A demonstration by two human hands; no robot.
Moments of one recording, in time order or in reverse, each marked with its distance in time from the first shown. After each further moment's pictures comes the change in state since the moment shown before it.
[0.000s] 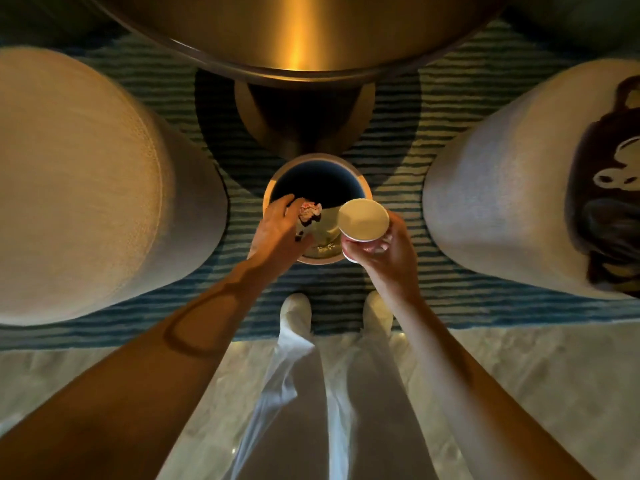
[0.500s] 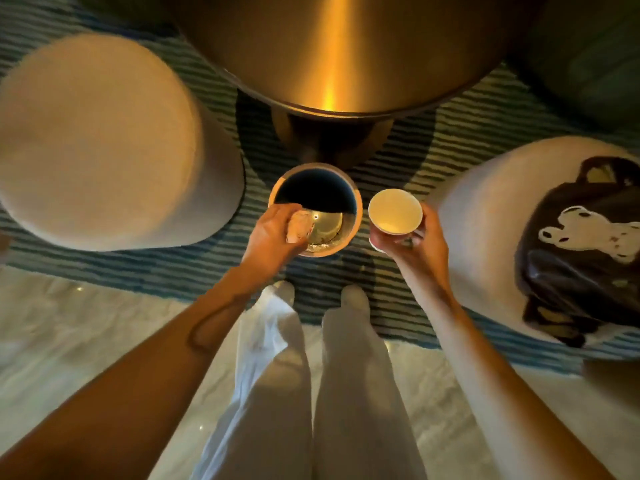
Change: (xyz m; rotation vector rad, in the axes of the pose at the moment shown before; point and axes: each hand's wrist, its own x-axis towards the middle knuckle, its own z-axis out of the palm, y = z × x) left_hand -0.060 0.091 -0.056 -0.396 0.159 -0.265; right_hand 0.020 -0.065 -0.125 0.141 -0.200 0.027
